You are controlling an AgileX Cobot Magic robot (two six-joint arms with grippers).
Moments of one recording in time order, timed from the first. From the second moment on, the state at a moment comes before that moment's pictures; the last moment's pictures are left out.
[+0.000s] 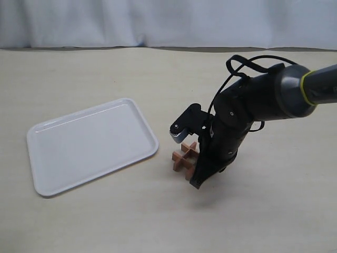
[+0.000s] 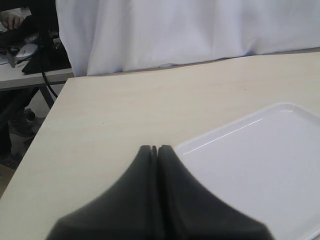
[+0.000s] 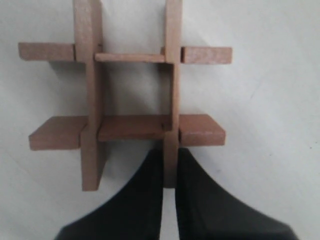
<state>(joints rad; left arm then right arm) 0.02 0.00 0.00 -0.04 0.32 0.16 0.28 1.93 -1.03 -0.12 0.60 -0.20</state>
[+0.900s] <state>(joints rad) 0.02 0.00 0.00 -0.04 0.32 0.16 0.28 1.86 -1.03 -0.16 0.63 -0.20</state>
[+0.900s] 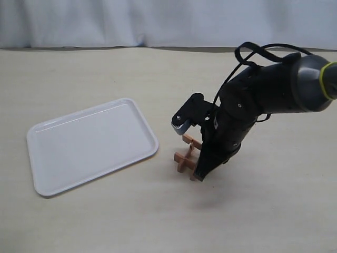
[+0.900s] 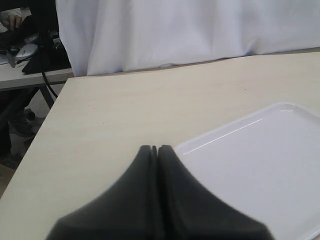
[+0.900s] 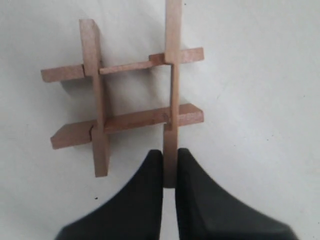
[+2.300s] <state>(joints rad) 0.02 0.00 0.00 -0.04 0.32 0.16 0.31 1.77 -1.03 0.19 0.24 -0.20</state>
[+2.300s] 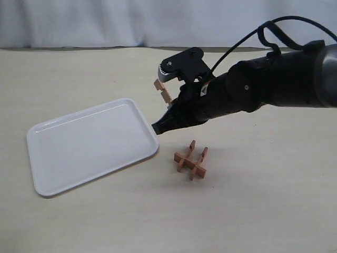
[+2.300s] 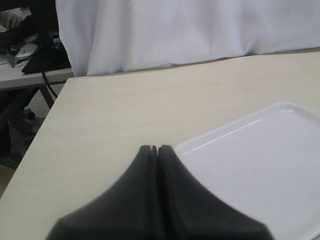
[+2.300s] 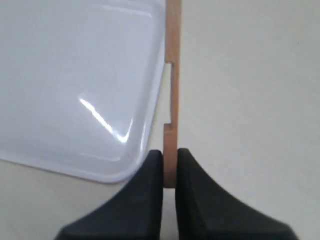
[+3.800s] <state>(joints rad) 0.02 0.00 0.00 -0.04 0.32 0.16 0.31 1.68 -1.03 0.24 0.32 -0.28</state>
